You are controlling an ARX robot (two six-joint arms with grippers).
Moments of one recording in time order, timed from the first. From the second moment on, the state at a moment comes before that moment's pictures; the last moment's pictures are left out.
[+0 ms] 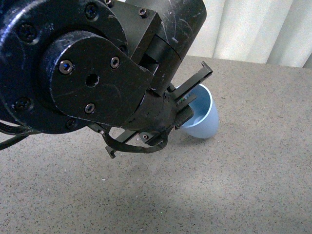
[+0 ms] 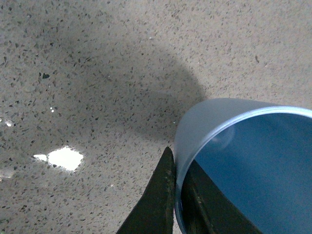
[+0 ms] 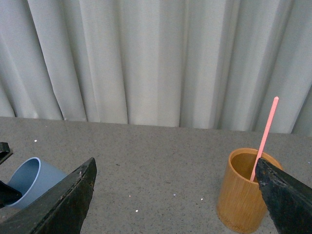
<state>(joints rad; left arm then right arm) -0.64 2.00 1.01 0.17 -0.11 -1.13 0.00 0.00 0.01 0.00 0.00 0.00</state>
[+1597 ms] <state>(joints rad) -0.66 2.06 1.12 0.05 -0.21 -1.10 0.00 0.00 0.01 0.00 0.00 0.00</state>
